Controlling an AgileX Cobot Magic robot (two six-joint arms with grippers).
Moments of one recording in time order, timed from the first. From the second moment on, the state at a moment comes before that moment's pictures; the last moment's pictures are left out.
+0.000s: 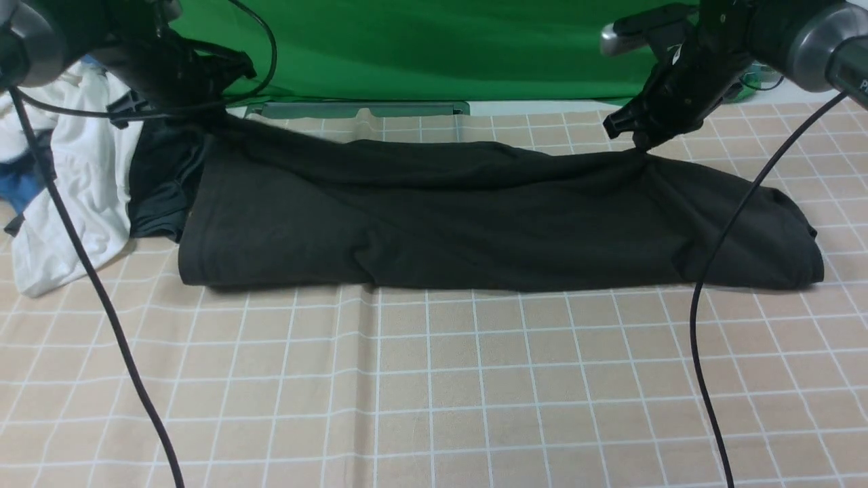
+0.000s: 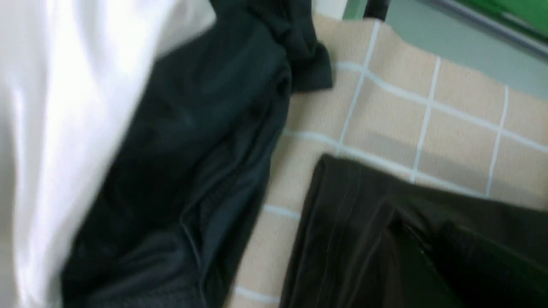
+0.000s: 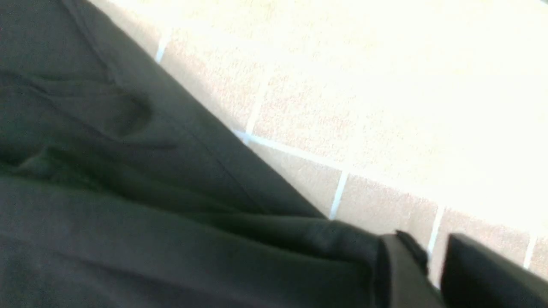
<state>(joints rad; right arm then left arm) 0.16 2.32 -2.09 -0.01 0.91 -0.14 0.02 2.20 -1.92 -0.12 0.79 -0.23</state>
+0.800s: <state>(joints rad) 0.15 2.14 -2.16 0.07 1.22 -0.20 -0.36 2.32 -2.04 -0.27 1.00 0.03</state>
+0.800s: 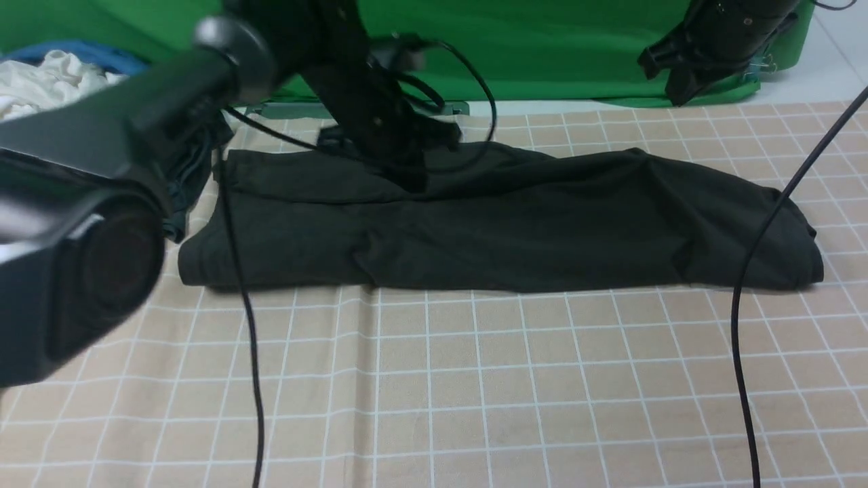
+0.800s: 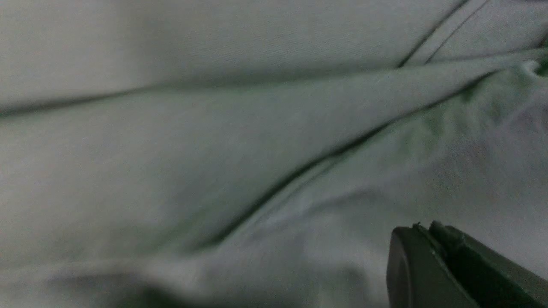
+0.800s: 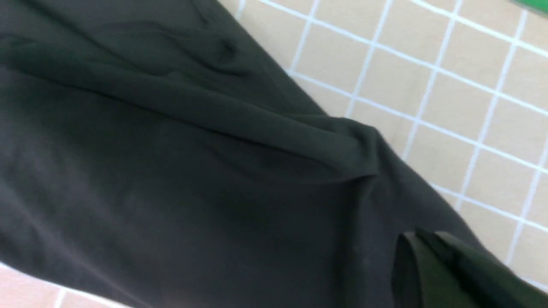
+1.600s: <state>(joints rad) 0.16 2.14 -2.16 0.21 1.22 -0.21 -0.21 2.42 -2.12 -0.32 0.70 0.06</state>
